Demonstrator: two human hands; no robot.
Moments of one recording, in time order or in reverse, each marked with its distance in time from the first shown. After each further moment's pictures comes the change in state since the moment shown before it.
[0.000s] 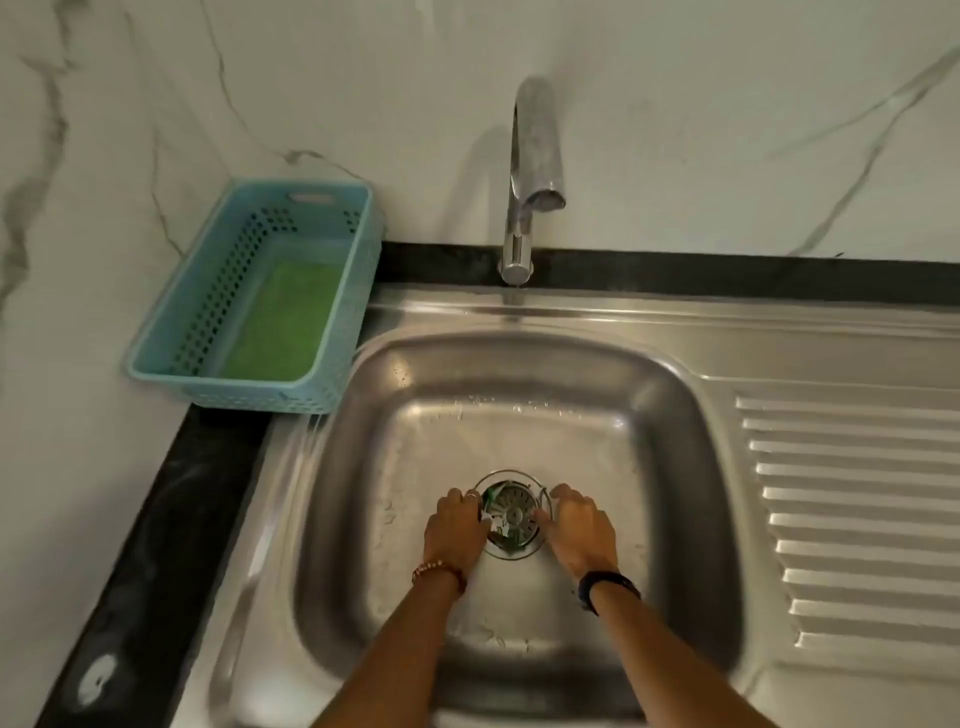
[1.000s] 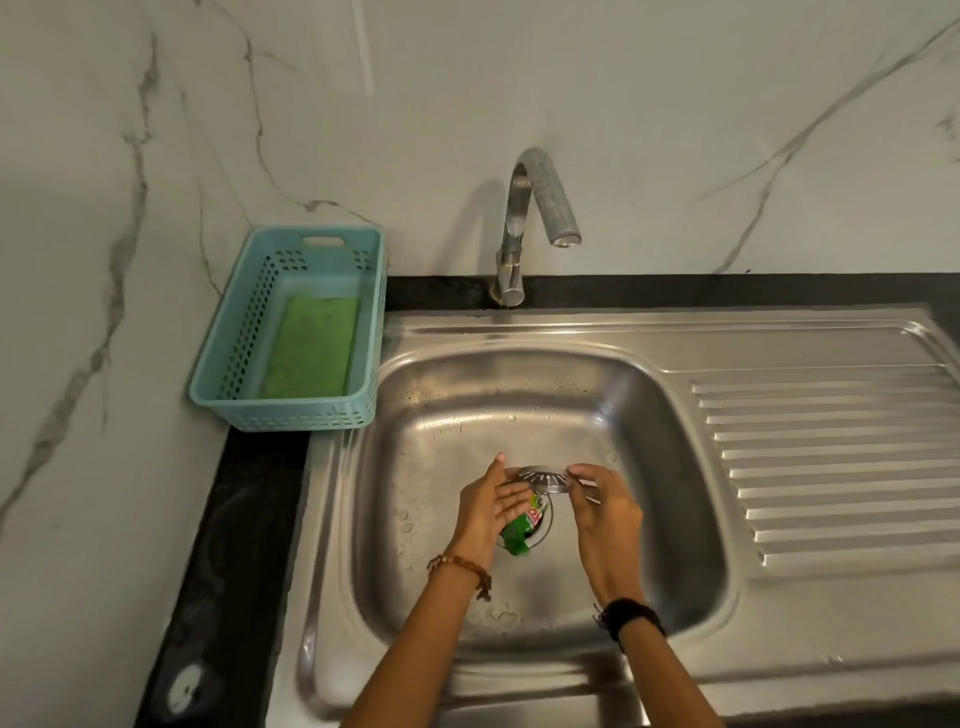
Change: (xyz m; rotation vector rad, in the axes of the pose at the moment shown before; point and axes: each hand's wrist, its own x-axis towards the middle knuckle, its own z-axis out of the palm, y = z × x) left_hand -0.060 0.029 -0.079 -1.597 -0.230 -0.195; right_hand -0.097 -0.057 -0.051 0.567 0.629 -0.080
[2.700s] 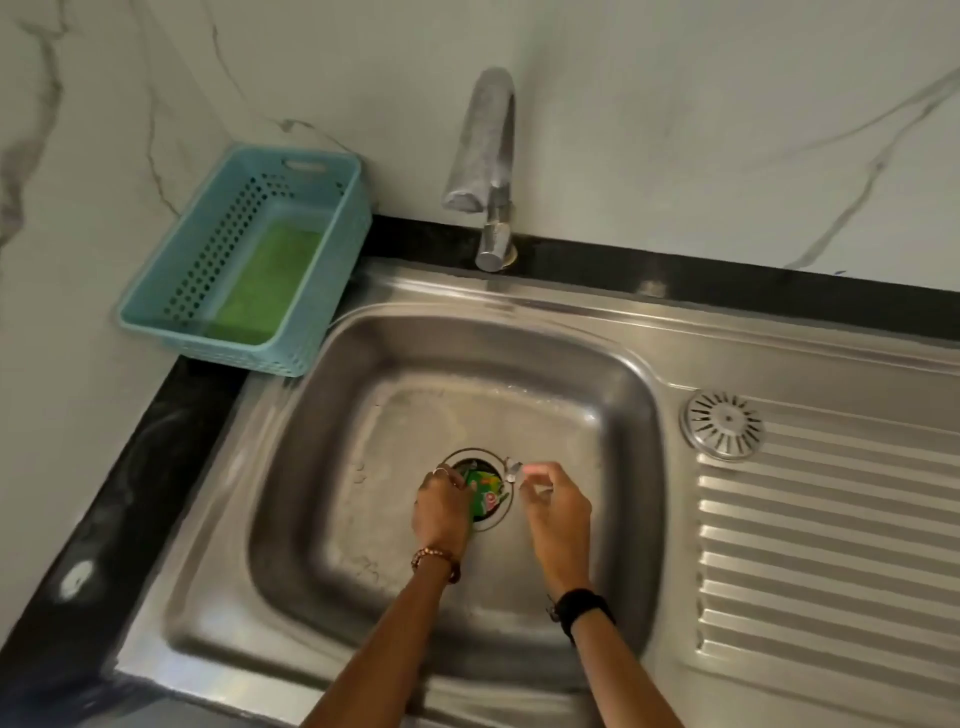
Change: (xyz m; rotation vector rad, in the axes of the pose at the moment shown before) left_hand 0.051 -0.062 0.038 0.973 0.708 0.139; right_hand 0.060 0.055 -0.015 0.137 -0.419 0.185
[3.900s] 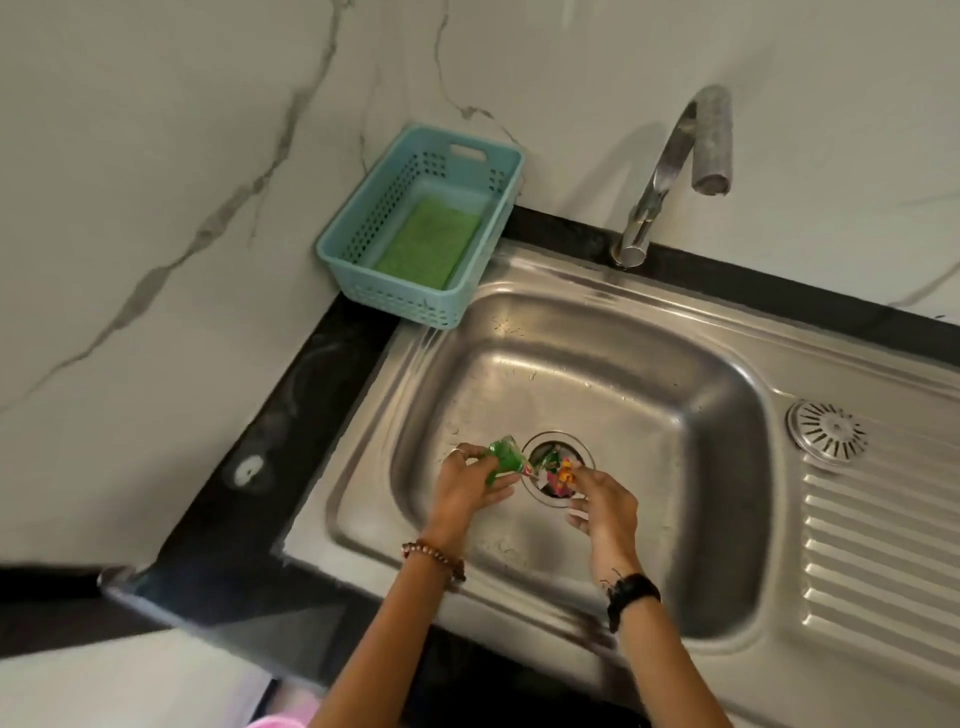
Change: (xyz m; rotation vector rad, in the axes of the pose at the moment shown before) left_hand -0.042 -0.056 -0.130 -1.036 -0.339 -0.186; right_hand -0.053 -0.019 0.062 0.371 0.002 0.379
